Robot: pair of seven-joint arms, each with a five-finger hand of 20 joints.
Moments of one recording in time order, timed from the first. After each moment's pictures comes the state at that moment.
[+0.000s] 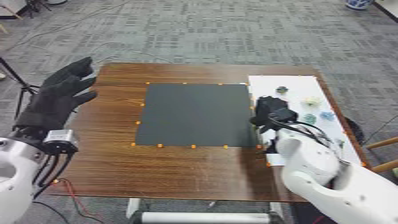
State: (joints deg) left arm 122.3 -48.4 -111.4 -126.3 46.2 0.1 -1.9; right arm -69.8 -39.9 39.1 -111.8 -123.6 3.4 41.6
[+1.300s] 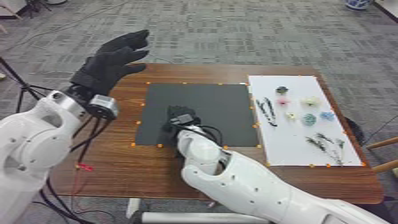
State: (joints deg) left arm 91.4 -41.5 -86.3 -115.9 43.8 -6.8 -2.5; right arm -57.4 -78.5 23.0 -83.9 -126.1 2.1 43.5
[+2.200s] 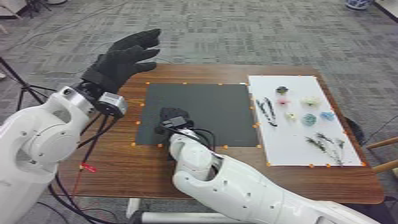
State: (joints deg) left arm 87.0 -43.0 -82.5 -113.8 43.8 -9.3 -3.0; right arm -57.8 -80.9 21.4 -83.7 -126.8 5.0 45.8
